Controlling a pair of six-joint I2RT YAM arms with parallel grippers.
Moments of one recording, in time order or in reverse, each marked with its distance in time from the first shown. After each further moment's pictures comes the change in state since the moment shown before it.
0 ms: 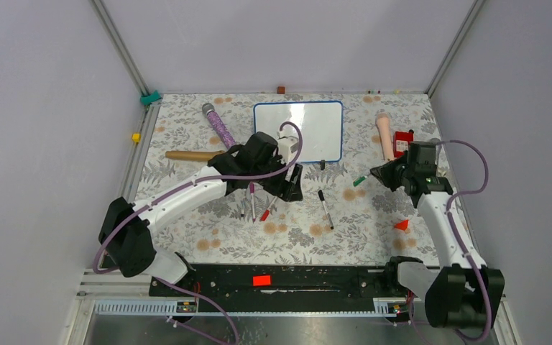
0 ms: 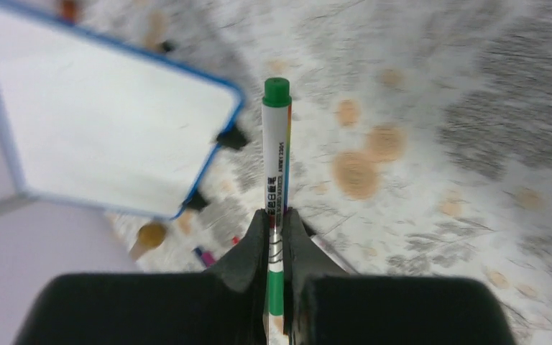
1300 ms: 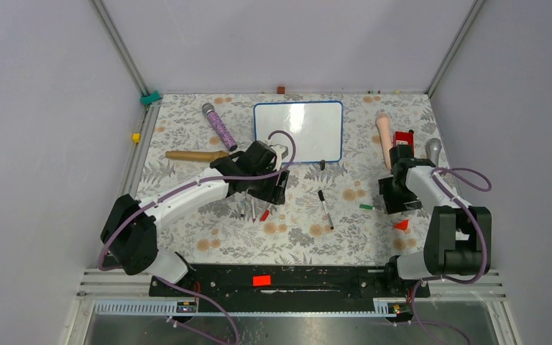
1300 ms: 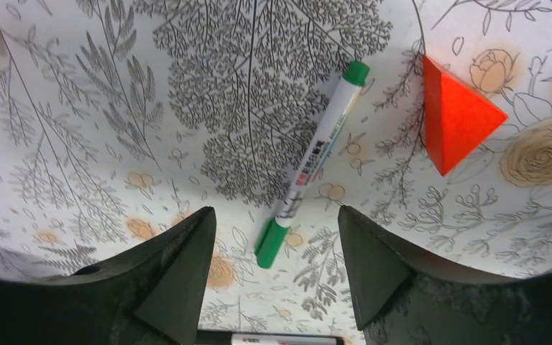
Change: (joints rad) left arm 0.016 0.021 -0.059 -0.088 -0.180 -0.068; right arm 0.045 0.300 0.045 -0.320 0.343 0.372
